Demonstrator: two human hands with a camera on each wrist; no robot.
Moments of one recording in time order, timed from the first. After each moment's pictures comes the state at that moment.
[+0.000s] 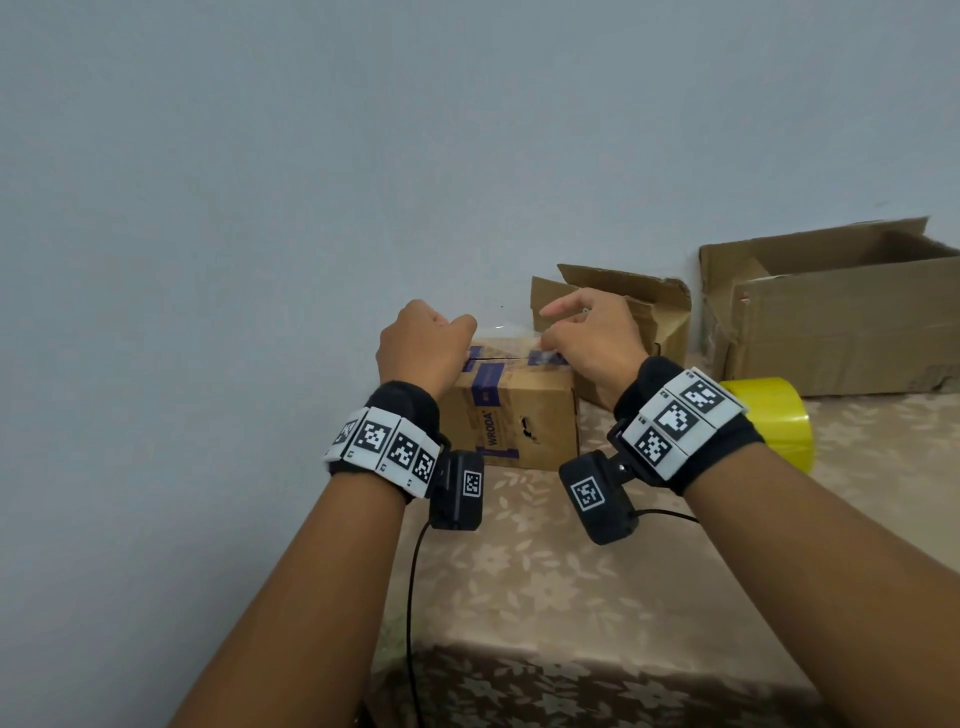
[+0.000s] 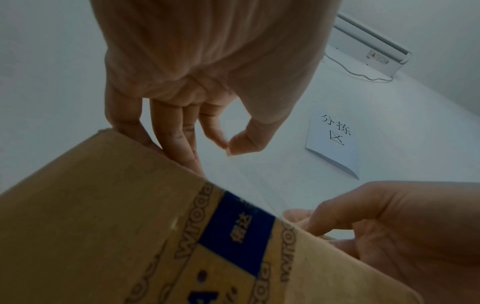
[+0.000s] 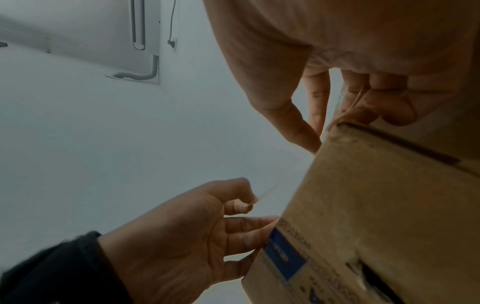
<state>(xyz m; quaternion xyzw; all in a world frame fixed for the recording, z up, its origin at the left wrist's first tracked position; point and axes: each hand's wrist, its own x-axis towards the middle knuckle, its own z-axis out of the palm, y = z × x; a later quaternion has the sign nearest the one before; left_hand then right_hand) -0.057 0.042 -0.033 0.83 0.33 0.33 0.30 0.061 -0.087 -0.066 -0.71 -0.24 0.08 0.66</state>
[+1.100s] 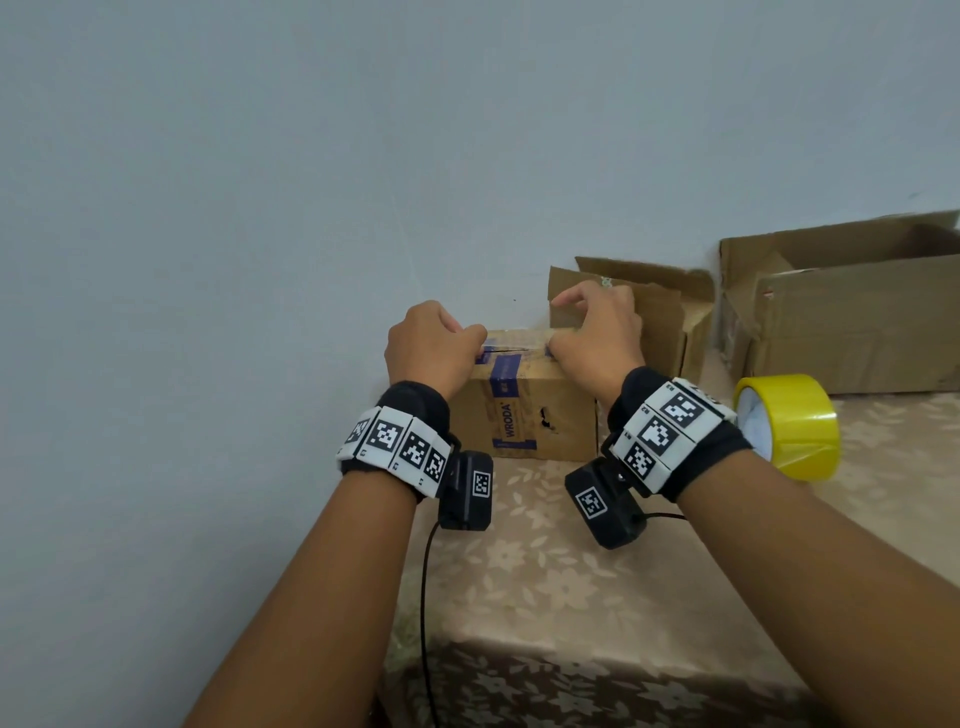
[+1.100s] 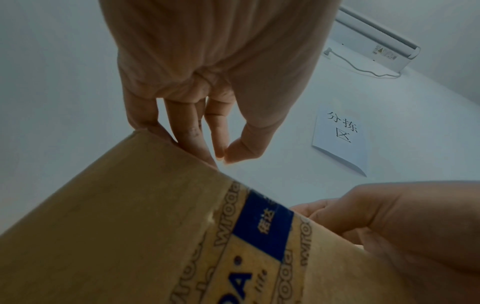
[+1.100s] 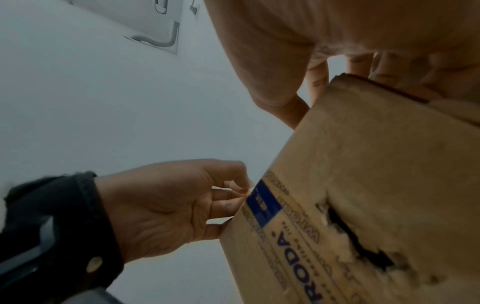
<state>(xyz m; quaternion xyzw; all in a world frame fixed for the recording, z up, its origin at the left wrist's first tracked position) -0.059 0.052 -0.043 0.84 0.33 0.34 0.26 0.052 -0.076 -0.072 -0.78 -0.26 -0.01 0.56</state>
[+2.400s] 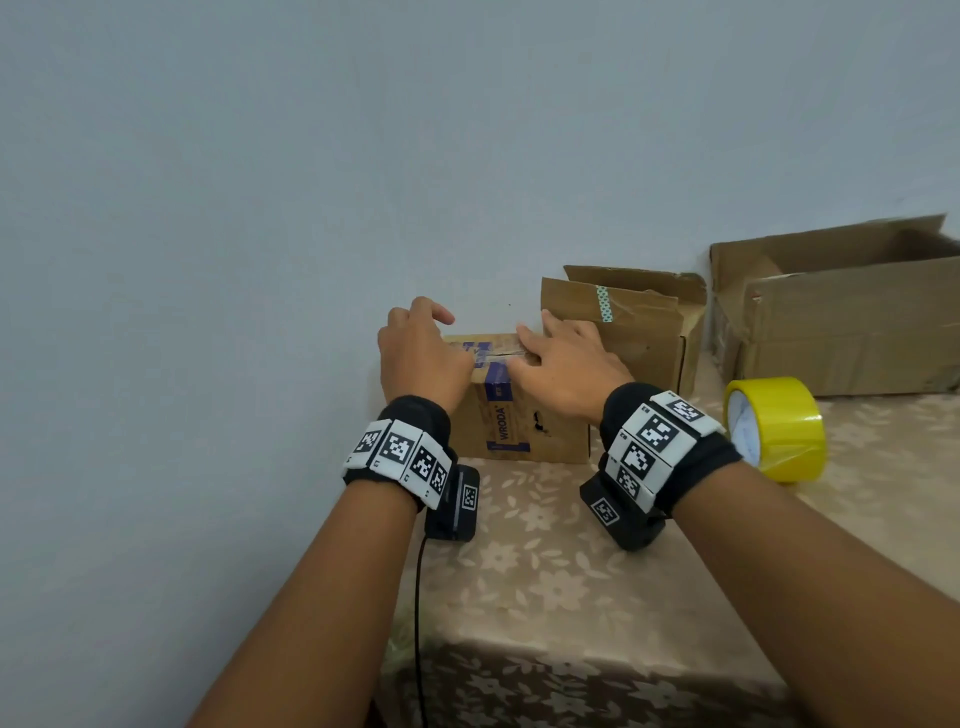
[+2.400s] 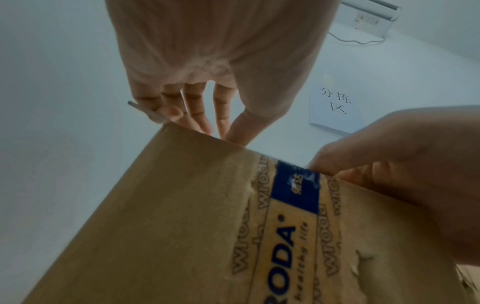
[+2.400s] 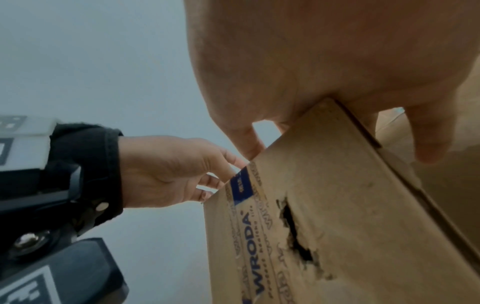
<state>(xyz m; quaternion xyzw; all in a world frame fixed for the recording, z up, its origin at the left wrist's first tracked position) -0.055 0.061 -0.059 0.85 0.31 0.37 0.18 0.039 -0.078 -0.071 -0.88 -0.41 0.04 0.25</state>
